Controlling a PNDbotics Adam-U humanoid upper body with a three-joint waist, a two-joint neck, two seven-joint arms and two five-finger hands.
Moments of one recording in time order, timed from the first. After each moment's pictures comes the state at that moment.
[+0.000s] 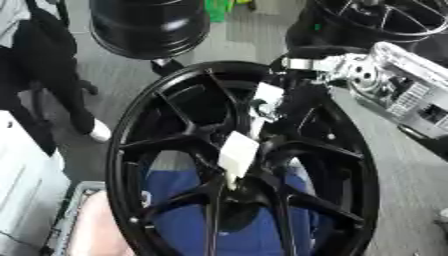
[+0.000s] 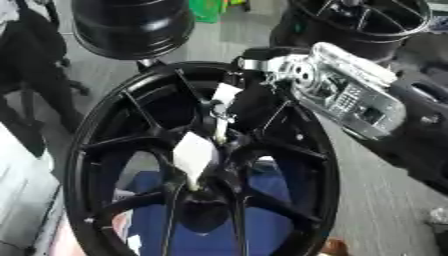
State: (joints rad) left arm -0.48 0.73 0.07 -1.90 0.16 0.20 0.48; right arm -1.07 -0.68 0.80 -1.65 0.27 0.63 0.61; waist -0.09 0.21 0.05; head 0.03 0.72
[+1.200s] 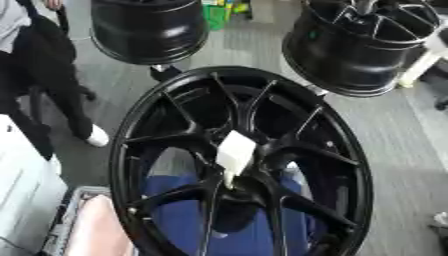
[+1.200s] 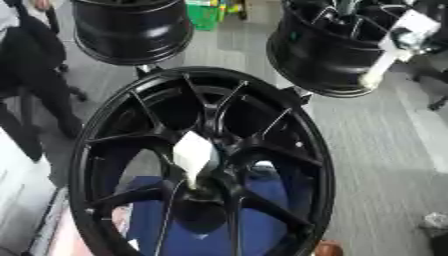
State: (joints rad) left arm -0.46 0.75 0.08 -1.90 0.14 0.20 0.48; right arm -0.60 -1.24 0.24 -1.74 0.22 0.58 0.58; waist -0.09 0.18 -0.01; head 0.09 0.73
